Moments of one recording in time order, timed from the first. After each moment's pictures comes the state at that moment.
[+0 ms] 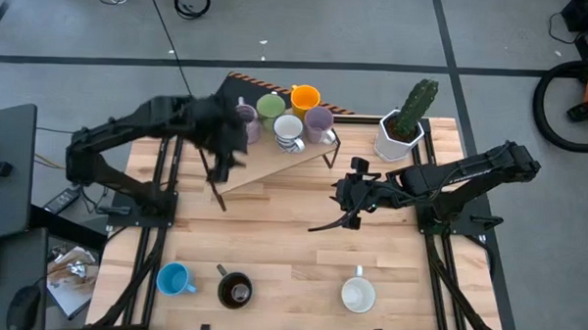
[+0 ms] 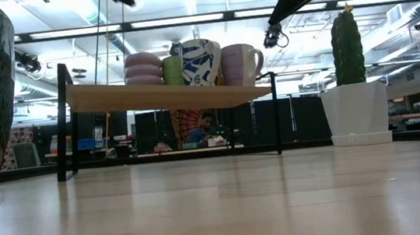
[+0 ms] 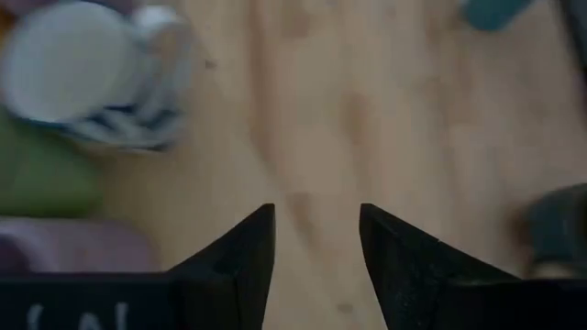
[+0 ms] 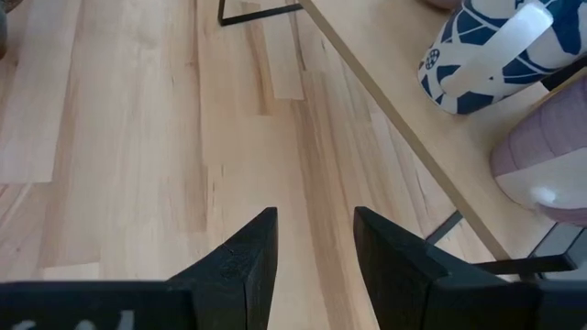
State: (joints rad) left arm 0.23 1.36 1.63 -1.22 0.10 0.29; right arm 0.24 1.30 1.10 -0.64 0.48 0.11
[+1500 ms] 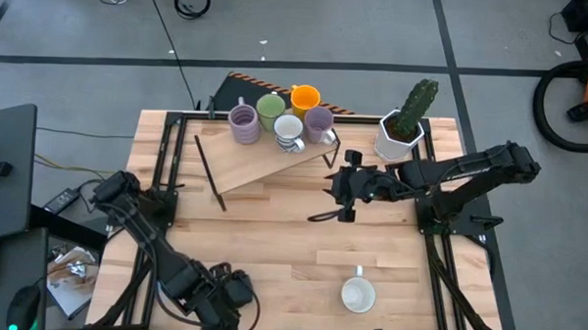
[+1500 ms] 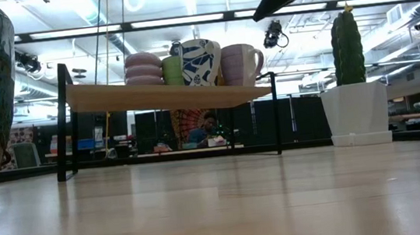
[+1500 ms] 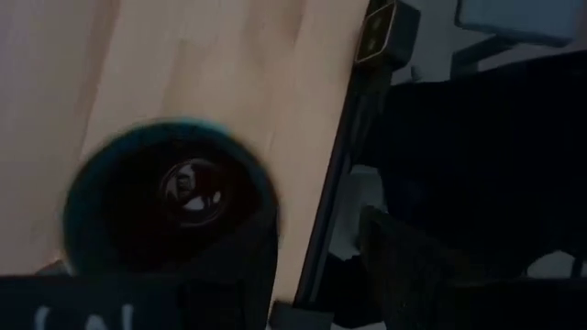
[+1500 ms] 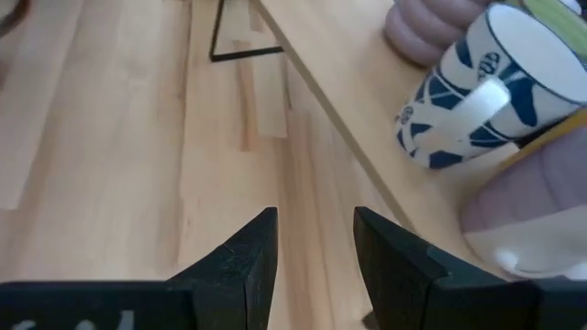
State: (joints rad) left arm -0.80 1.81 1.63 -0.94 -0.14 -1.07; right arm 0.17 1.30 1.10 -0.51 0.44 -0.06
